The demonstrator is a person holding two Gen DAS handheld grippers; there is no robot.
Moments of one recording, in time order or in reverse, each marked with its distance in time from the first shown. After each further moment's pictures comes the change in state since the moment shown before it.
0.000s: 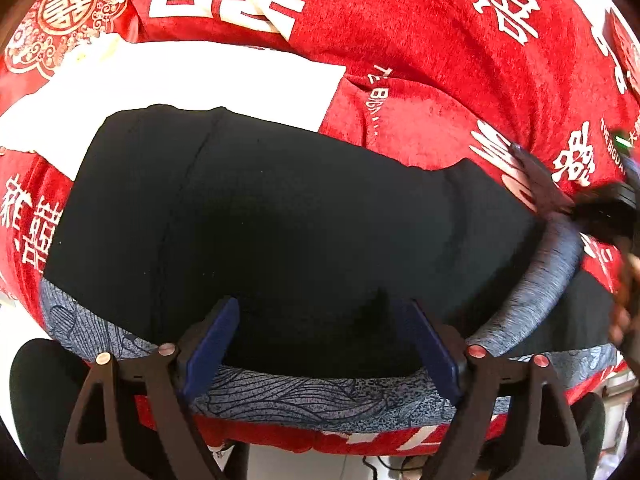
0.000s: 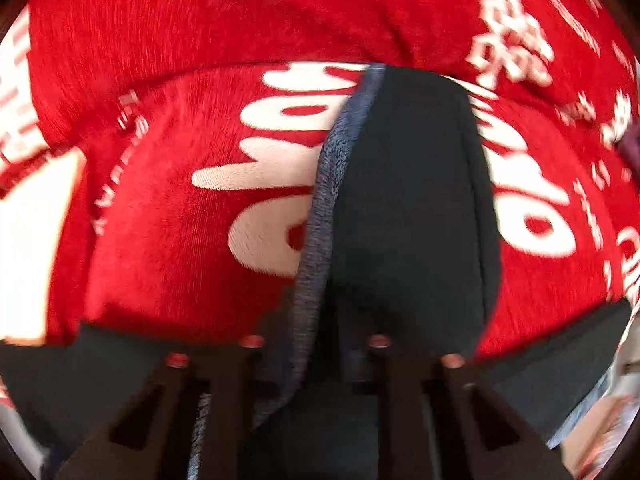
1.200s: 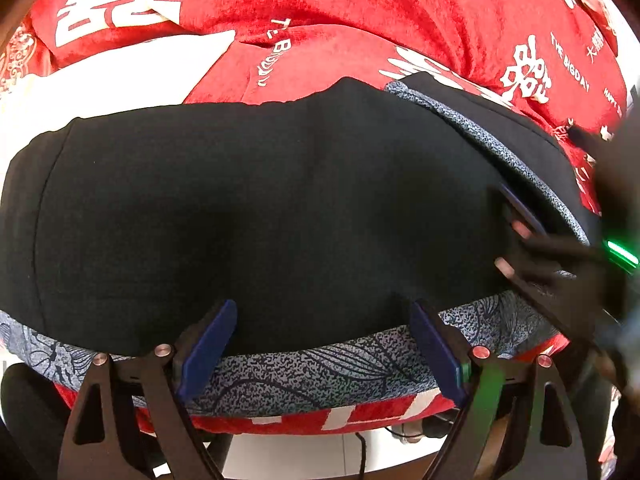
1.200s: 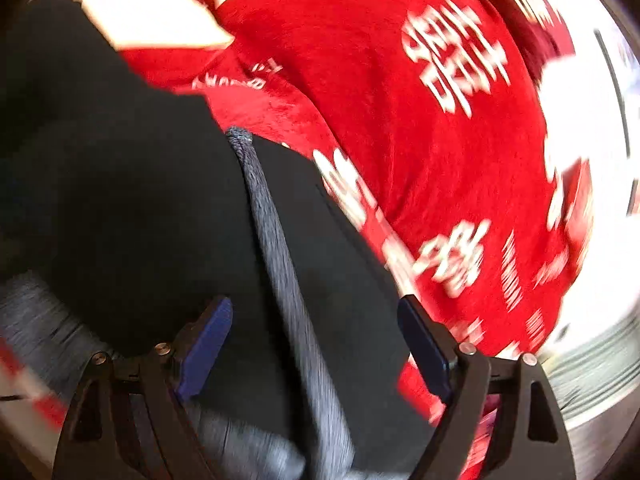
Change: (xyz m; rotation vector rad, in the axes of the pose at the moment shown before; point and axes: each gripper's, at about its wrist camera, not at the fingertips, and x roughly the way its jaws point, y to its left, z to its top) left arm 0.028 -0.088 -0.024 0.206 0.138 -0.087; right arm -0.028 0.081 -0.134 -0.918 -0.421 -0.548
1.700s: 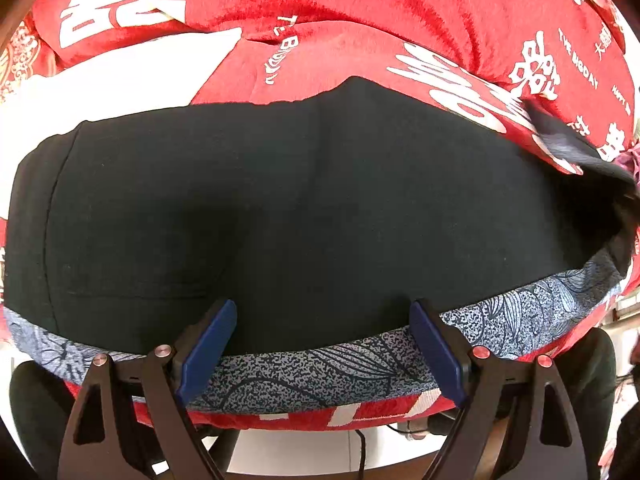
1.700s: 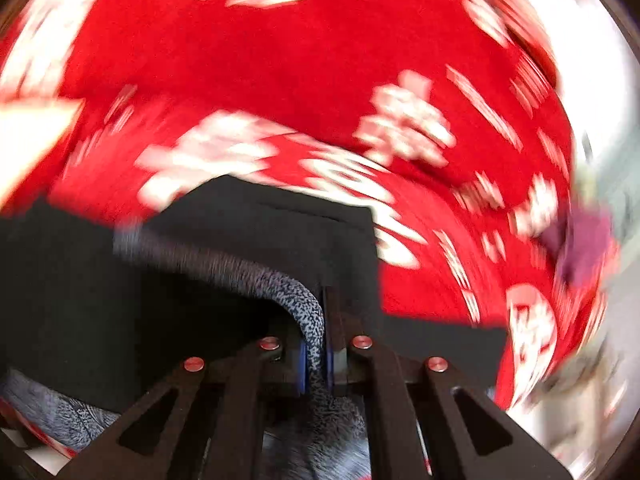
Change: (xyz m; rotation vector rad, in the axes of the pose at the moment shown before) left arm -0.003 -0.003 0.006 0.002 0.022 0.048; right arm 0.032 -0.165 -0.102 0.758 0.199 0.153
